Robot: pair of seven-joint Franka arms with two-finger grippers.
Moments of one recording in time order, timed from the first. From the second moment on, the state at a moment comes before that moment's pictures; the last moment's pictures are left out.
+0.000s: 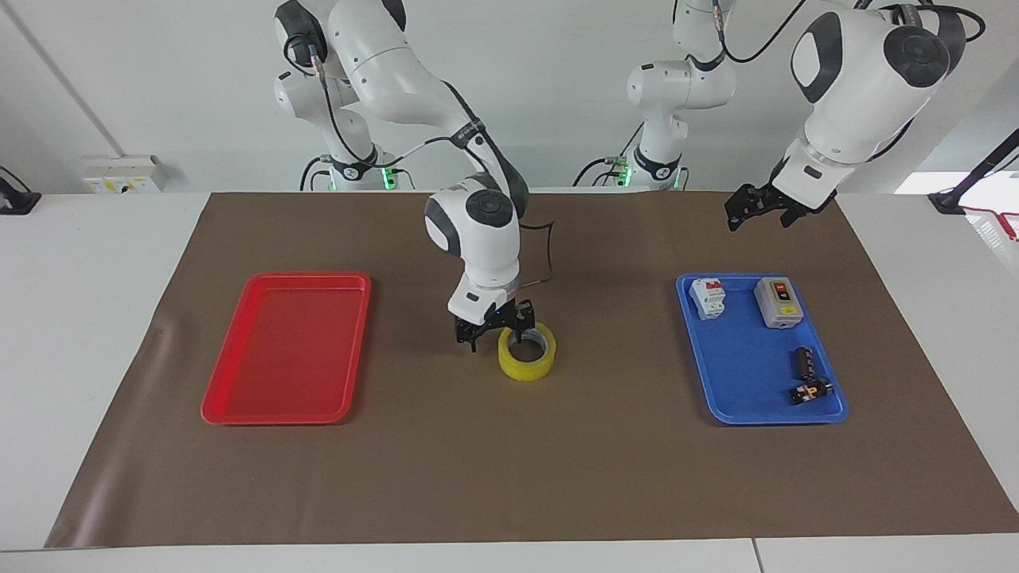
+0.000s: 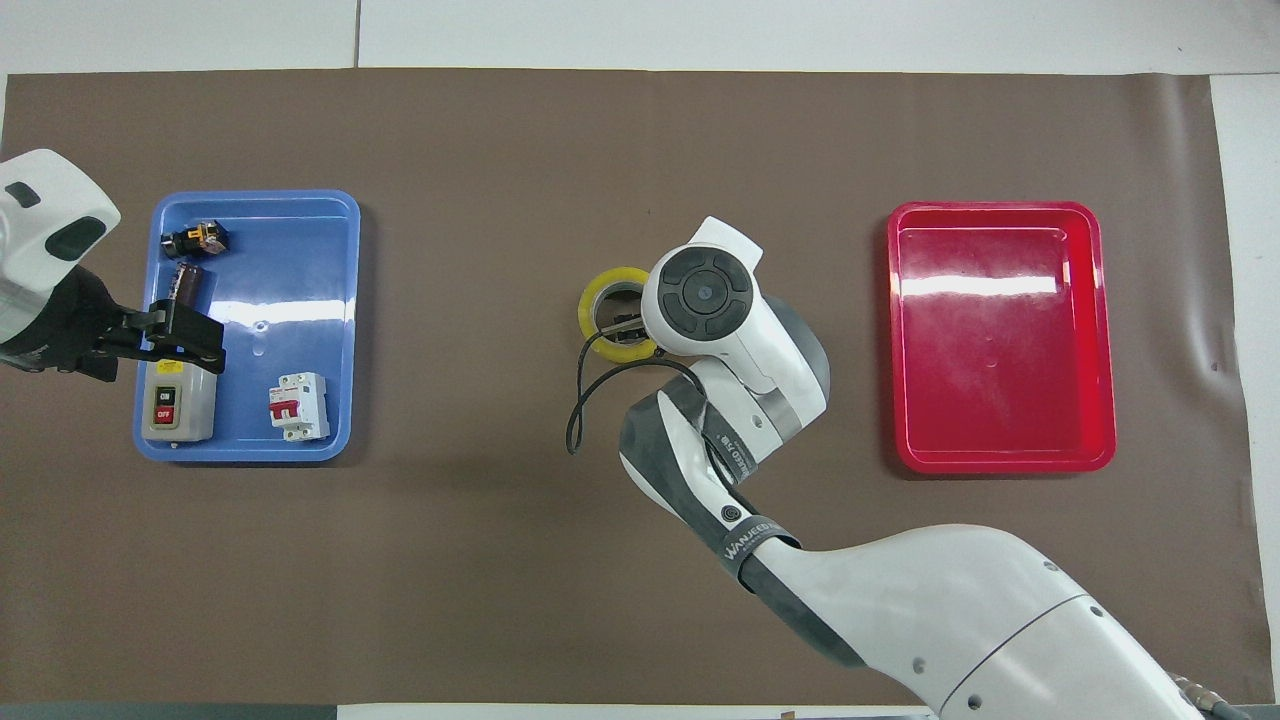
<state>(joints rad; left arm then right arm) -0.06 -0.03 -0.05 -1.72 -0.01 1.52 -0.09 0.52 0.49 0.04 -1.74 -0.11 2.37 0.42</state>
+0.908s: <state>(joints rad) 0.00 -0.04 -0.10 -1.72 -0.01 1.53 -0.08 0.39 0.40 0.03 -1.55 -0.11 1.92 0.26</state>
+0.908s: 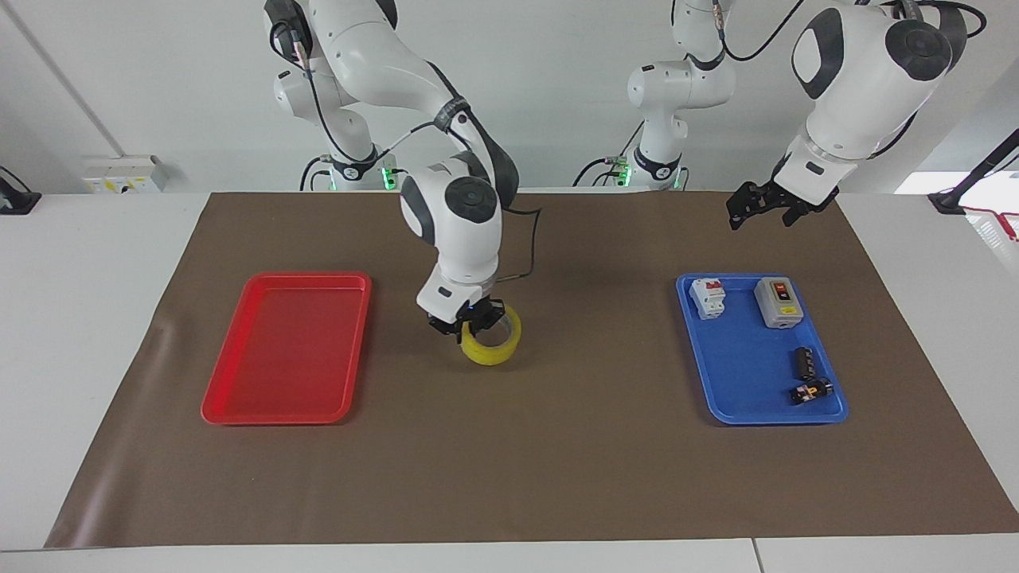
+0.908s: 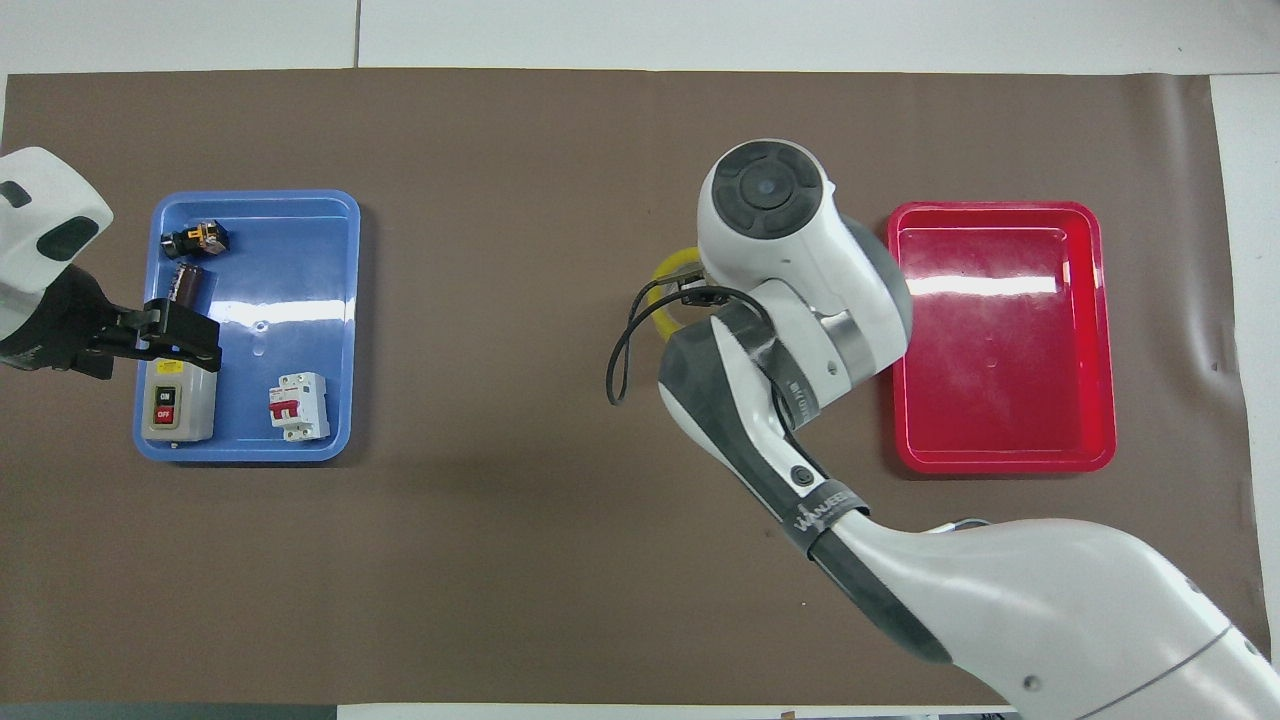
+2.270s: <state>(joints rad) 0.00 -0.06 -0.11 -1.71 -0.01 1.54 -0.08 -0.12 0.16 0.03 -2.17 -0.11 2.41 -0.57</state>
